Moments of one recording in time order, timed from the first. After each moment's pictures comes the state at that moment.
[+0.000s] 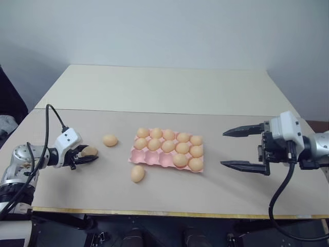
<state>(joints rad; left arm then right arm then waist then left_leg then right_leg) -0.47 0.92 0.03 0.60 -0.13 0.06 -1.20 -0.27 -1.00 -0.25 -0.40 0.66 0.46 1.22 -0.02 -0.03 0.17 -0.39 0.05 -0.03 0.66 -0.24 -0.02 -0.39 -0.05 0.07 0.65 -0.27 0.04</state>
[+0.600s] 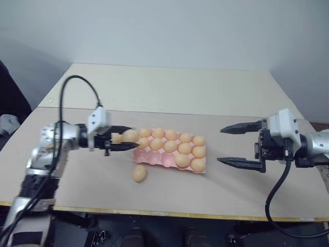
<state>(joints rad) -0.61 0.66 -0.05 0.09 -0.39 0.26 -1.31 -0.30 -0.96 -0.24 -0.40 0.65 0.46 1.19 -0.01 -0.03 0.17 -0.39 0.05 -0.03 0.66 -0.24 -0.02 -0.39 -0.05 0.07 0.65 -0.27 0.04</state>
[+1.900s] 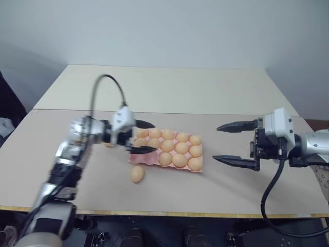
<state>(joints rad) -0.64 0.80 0.01 0.17 -0.34 0.20 -1.39 -0.33 -0.93 -0.20 -0.41 0.65 0.46 1.14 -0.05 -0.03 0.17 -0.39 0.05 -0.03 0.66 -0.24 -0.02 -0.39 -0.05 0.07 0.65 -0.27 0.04</state>
